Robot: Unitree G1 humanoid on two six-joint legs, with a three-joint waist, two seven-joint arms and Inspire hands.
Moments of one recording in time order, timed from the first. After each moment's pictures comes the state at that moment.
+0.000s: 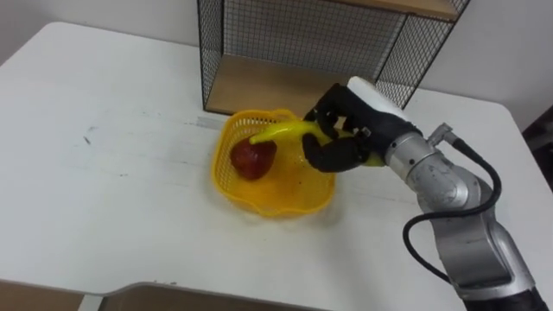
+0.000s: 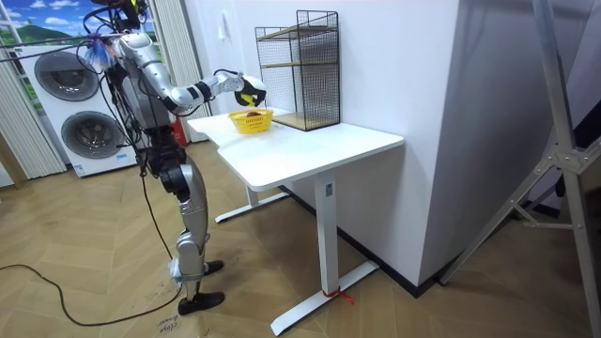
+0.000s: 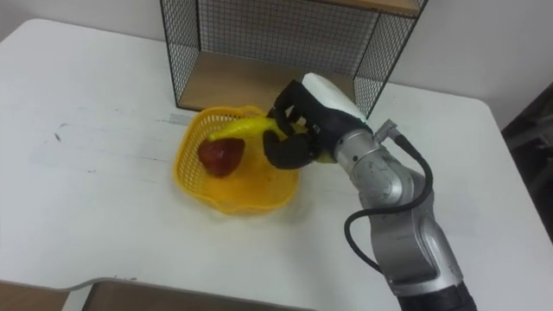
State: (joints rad) left arm 0.12 0.22 0.03 1.16 0.26 0.17 -0.01; right arm -0.23 -0.32 0.23 -0.18 -0.55 0.24 0.42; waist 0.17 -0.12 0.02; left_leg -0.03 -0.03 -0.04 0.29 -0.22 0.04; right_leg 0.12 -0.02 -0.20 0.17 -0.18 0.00
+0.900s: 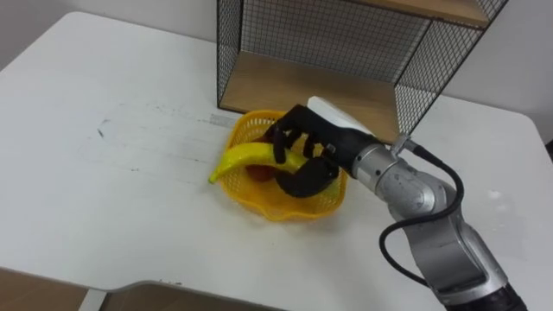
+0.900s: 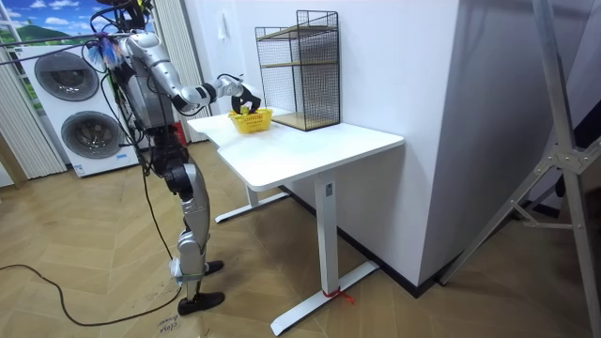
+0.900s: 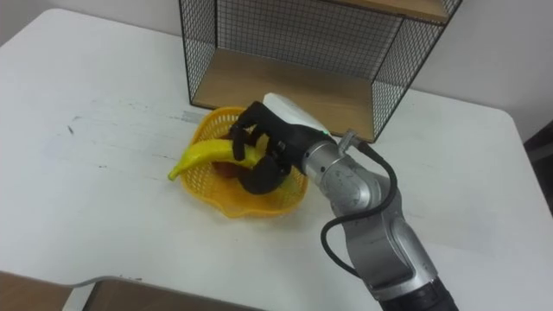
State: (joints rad) left arm 0.11 0.22 -0.02 1.16 0.27 0.18 0.01; right arm -0.24 -0.31 0.33 -0.15 -0.51 0.26 0.44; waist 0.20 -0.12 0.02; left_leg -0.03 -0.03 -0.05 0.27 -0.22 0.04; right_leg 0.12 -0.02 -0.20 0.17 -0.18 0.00
